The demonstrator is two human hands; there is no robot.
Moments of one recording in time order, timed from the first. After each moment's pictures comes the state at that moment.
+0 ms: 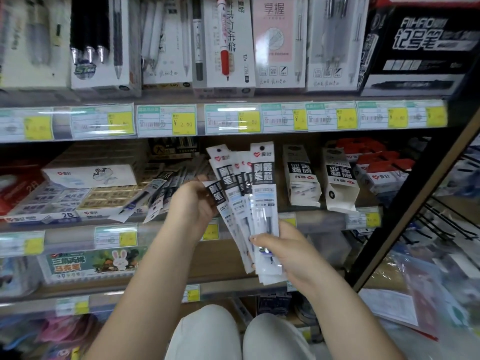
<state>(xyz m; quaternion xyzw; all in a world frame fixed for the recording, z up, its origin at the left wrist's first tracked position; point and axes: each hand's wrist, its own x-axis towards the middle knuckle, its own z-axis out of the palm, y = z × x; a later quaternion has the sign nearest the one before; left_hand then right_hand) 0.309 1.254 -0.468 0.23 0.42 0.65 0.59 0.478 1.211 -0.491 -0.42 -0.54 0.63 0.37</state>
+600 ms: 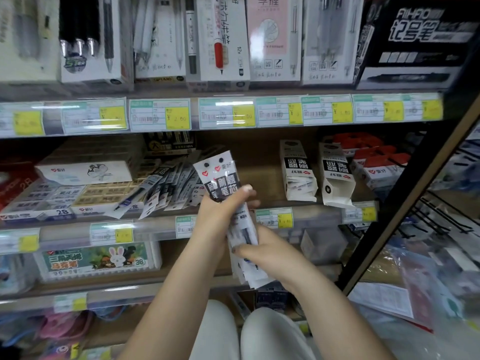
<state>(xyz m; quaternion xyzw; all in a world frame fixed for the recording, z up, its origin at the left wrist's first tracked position) 0.352 1.229 -0.487 0.35 0.47 0.62 0.52 0.463 1.213 -0.502 -0.48 -0.66 0.53 0.24</state>
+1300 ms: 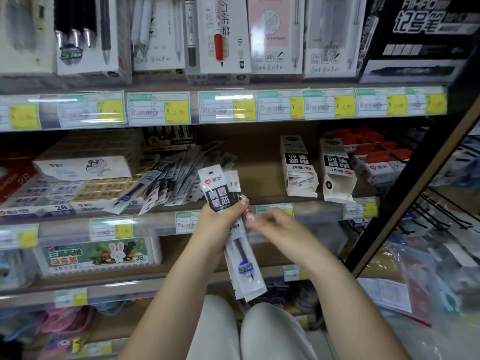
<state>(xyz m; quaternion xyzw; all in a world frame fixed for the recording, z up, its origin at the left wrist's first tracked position) 0.346 1.220 -0.502 0.40 0.46 0.59 0.53 0.487 1.219 -0.492 -0.54 -0.65 0.47 0.26</state>
